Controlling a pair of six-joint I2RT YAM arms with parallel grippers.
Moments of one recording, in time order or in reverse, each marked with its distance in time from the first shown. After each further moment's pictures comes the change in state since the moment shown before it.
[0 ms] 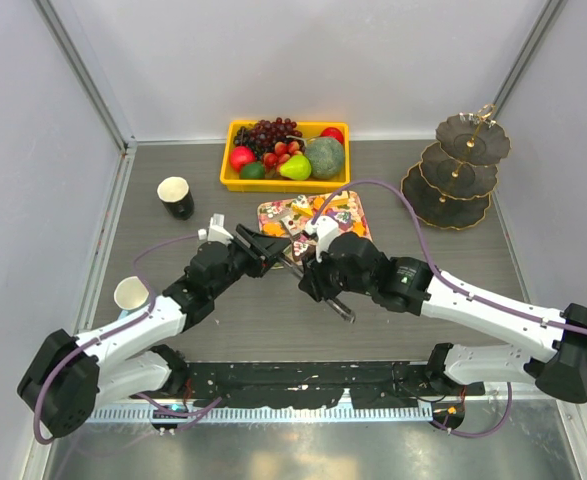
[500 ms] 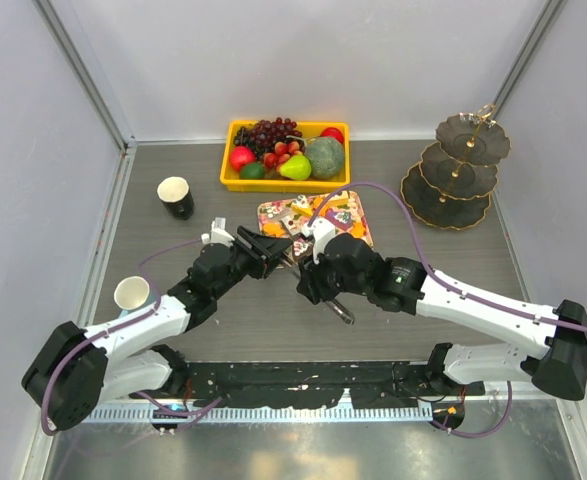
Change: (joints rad) left arm -0.004 0.049 -0.027 0.090 0.011 -0.103; right arm 0.000 0.021 -0.017 0.013 -0.010 0.002
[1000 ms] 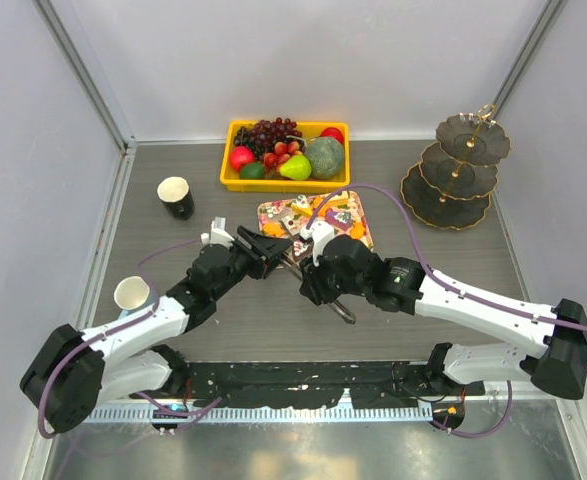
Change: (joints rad) left arm -0.002 -0.008 0.000 0.003 -0.001 0.006; right arm 0.001 0.014 0.000 -0.027 0.002 -0.008
